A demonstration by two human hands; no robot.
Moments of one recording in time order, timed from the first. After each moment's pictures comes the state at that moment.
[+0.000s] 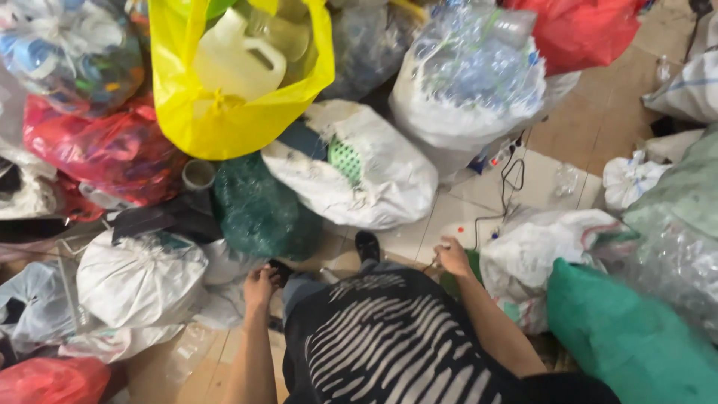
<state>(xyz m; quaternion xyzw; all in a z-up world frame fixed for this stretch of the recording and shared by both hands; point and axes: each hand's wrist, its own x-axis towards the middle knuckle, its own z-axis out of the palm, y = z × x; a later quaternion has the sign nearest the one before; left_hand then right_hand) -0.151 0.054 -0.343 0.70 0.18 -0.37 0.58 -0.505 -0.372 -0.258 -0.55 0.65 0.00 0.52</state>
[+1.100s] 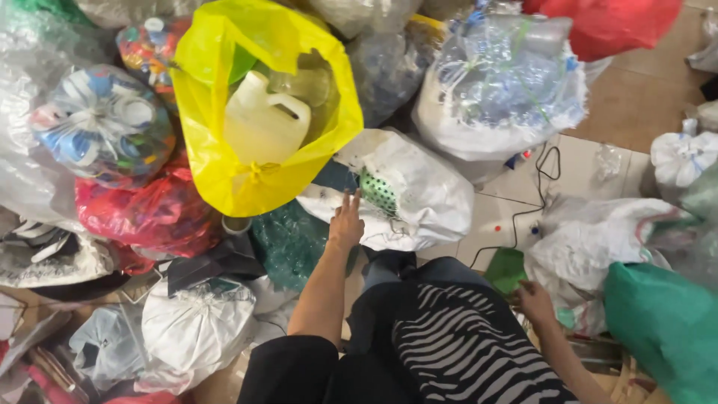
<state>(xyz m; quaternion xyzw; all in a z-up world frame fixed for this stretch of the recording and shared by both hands) -0.050 -0.252 -0.218 0.84 -0.39 -0.37 0.09 -0.603 -0.351 -0.249 -0.39 0.74 -0.02 0.55</state>
